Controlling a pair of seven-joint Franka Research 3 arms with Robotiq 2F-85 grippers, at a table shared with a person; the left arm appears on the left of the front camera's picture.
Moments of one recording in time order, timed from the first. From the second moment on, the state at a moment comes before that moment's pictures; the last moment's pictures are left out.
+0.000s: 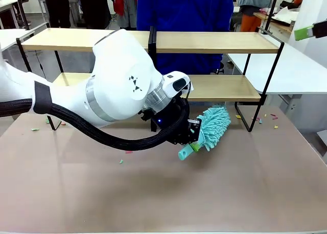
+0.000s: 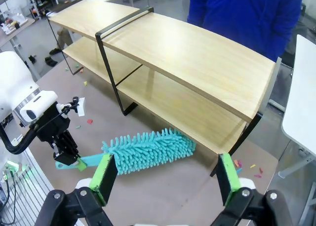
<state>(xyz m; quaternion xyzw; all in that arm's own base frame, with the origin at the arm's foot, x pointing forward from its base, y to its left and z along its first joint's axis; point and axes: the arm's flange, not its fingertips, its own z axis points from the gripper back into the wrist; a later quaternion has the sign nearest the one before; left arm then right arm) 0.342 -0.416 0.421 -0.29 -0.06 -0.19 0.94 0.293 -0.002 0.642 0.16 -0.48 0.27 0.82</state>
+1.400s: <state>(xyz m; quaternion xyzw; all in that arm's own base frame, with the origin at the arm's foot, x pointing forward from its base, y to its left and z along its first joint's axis) 0.381 -0.549 0.383 -0.26 -0.09 -0.16 0.95 0.293 -0.002 0.642 0.16 -0.48 0.27 0.82</state>
